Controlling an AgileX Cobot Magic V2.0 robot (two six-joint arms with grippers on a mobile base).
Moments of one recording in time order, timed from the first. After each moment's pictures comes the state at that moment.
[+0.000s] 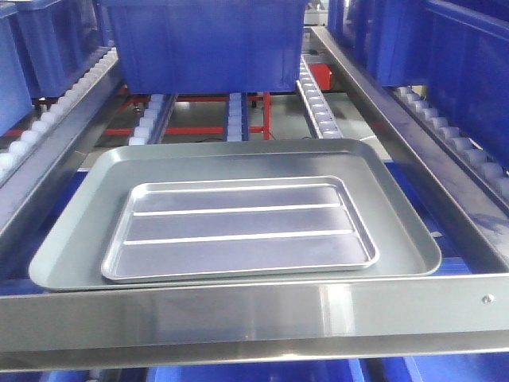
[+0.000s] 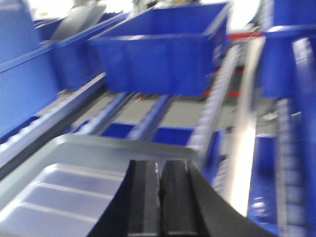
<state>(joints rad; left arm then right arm) -0.55 0.46 -0.37 0.36 0.03 -0.46 0.26 0.25 -0.09 -0.17 -0.17 0.27</state>
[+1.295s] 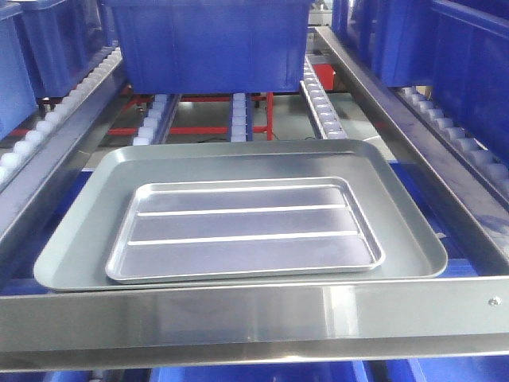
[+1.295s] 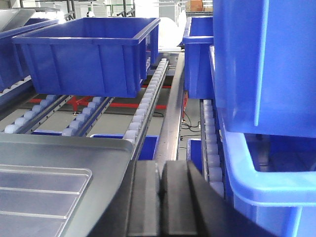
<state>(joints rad) -0.50 0.42 -0.30 0.26 0.01 -0.29 0.11 -0.01 0.03 -0.01 -0.06 0.06</state>
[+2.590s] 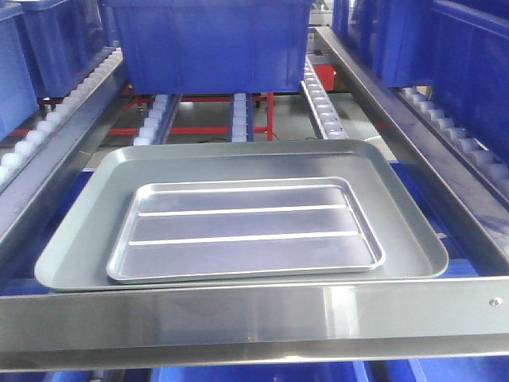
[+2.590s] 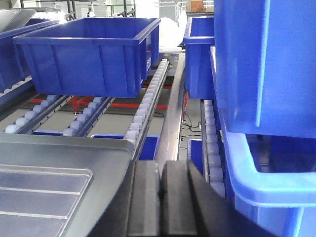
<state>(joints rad) -0.09 -0.01 0.03 0.05 0.00 0.01 0.11 -0.01 0.03 -0.01 -0.06 0.06</state>
